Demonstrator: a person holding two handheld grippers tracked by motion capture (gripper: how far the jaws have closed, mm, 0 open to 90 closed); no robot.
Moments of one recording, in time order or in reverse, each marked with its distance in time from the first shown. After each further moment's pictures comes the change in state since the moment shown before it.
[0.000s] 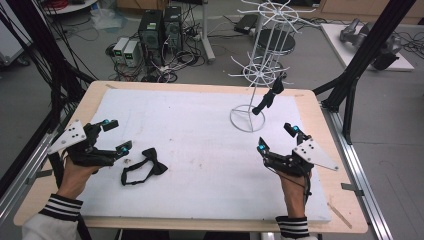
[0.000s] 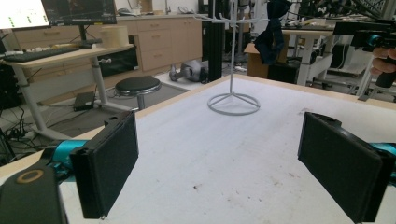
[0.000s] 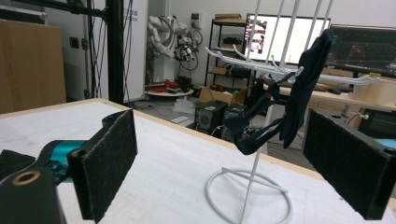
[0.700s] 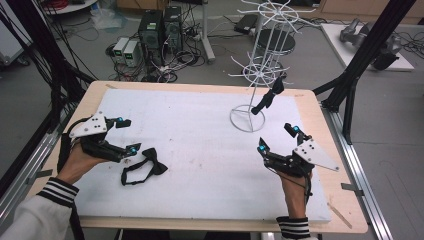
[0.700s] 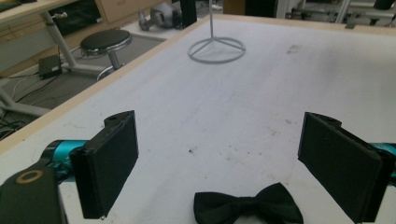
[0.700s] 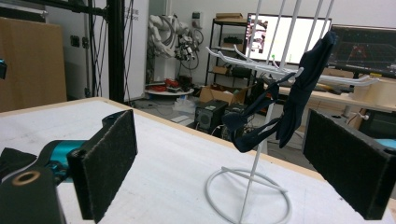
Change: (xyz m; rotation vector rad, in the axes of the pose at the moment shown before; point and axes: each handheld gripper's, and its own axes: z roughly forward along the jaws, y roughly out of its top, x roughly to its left) left arm 0.016 0.004 0.033 0.259 -0.128 0.093; right arm 0.000 0.001 -0.002 0.006 0.005 -0.002
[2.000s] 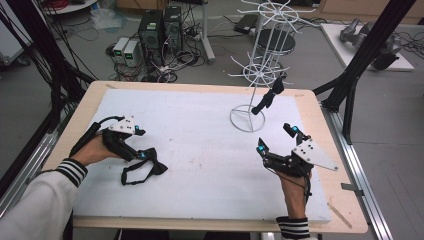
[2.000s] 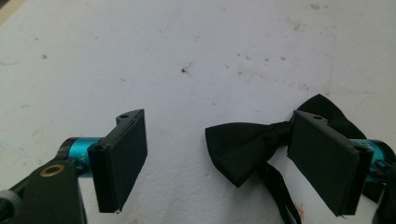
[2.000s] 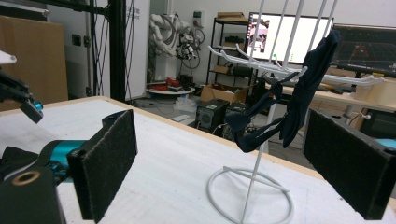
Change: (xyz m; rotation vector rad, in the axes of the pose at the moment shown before) left arm 0.026 -0.025 0.059 0.406 -0.154 0.116; right arm 0.001 0.000 0.001 0.003 0.005 -0.002
